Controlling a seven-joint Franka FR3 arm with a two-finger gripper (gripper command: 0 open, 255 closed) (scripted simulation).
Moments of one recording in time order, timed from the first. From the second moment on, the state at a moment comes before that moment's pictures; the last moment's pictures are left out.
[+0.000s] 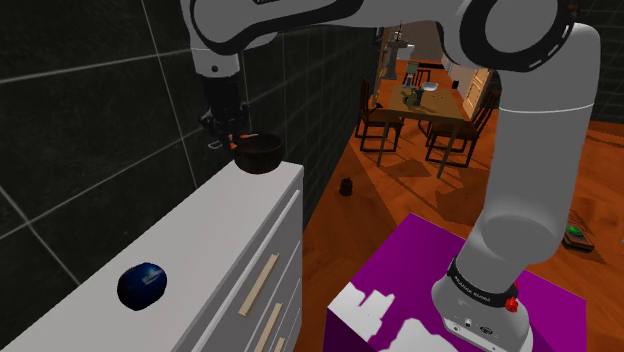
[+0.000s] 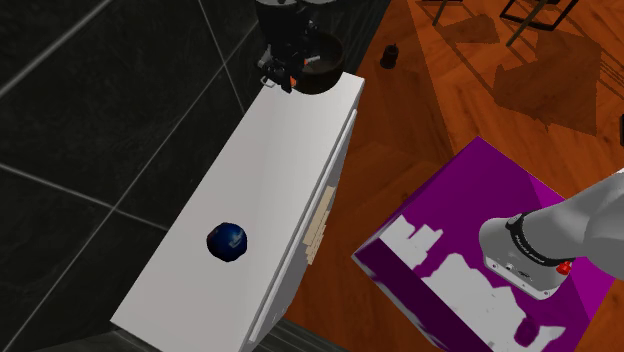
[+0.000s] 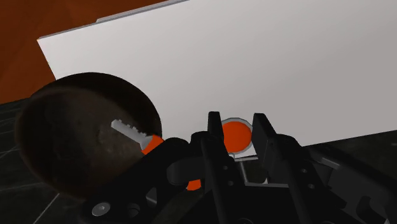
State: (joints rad) arm 0.01 0.28 0.47 -1.52 -0.13 1.76 0.34
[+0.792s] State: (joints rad) arm -0.12 0.36 0.39 -1.40 -0.14 1.72 0.12
